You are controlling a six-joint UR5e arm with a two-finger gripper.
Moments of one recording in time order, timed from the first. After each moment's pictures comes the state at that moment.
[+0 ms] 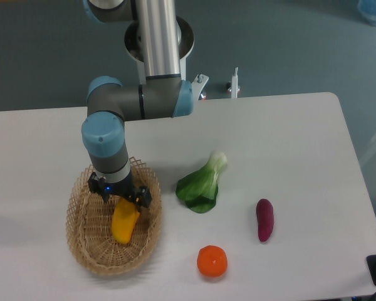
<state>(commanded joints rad) 2.08 -2.00 -1.83 -0.77 1.56 0.42</state>
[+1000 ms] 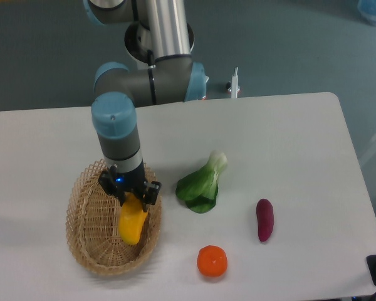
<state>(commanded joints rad) 2.19 -1.87 -1.72 -0.79 1.56 0.48</state>
